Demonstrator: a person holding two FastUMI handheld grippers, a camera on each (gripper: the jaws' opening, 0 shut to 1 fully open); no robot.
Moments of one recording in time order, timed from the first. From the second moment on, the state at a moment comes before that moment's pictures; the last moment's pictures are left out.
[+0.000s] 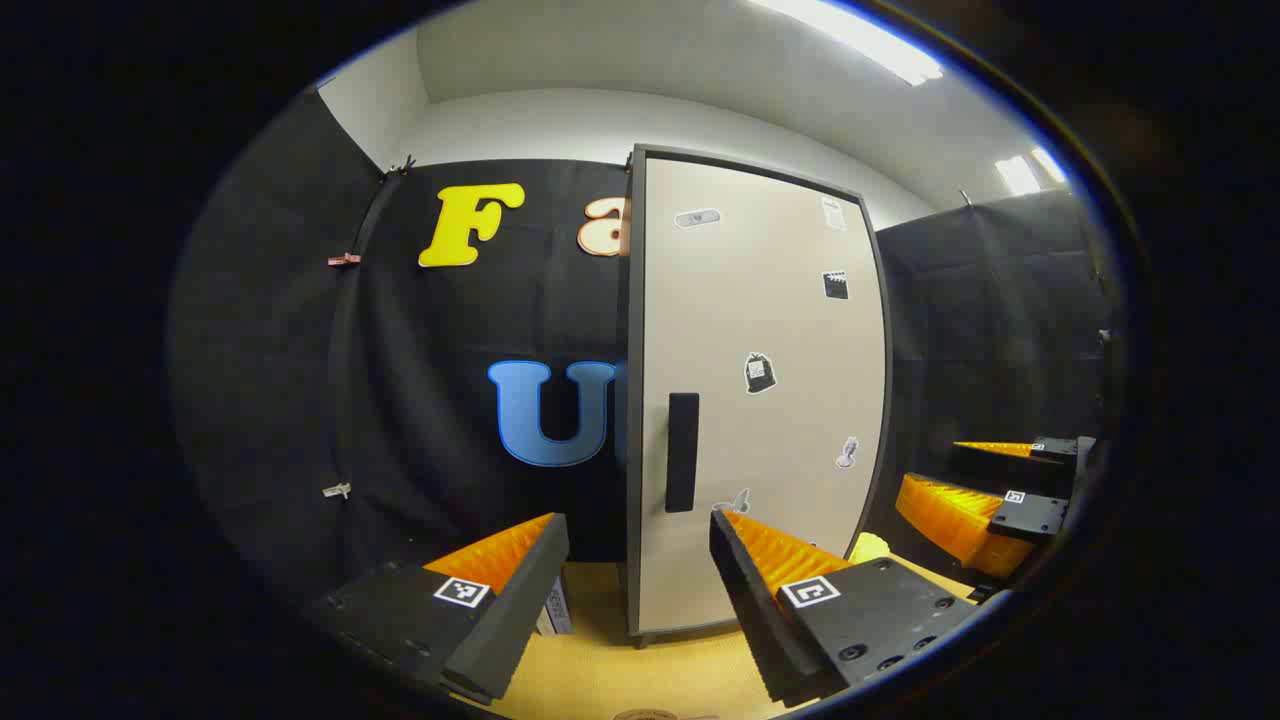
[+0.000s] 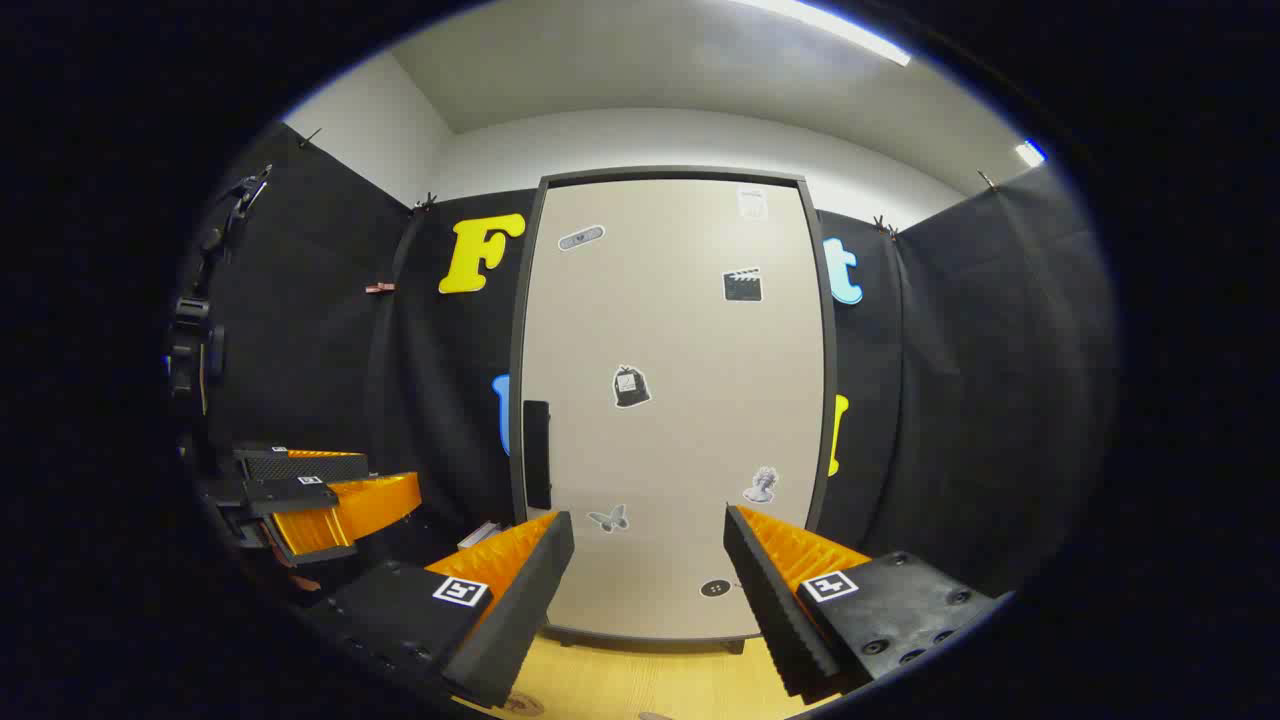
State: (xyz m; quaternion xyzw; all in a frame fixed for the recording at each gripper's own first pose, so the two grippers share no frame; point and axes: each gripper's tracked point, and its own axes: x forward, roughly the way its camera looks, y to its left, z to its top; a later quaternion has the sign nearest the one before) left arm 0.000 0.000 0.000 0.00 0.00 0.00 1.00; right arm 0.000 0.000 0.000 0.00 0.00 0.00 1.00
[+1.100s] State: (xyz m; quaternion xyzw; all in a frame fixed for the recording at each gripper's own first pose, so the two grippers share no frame) left arm 0.014 0.038 -0.009 -0.01 0.00 -0.06 1.00; right arm 0.017 0.044 -0.011 0.01 0.00 -0.03 1.00
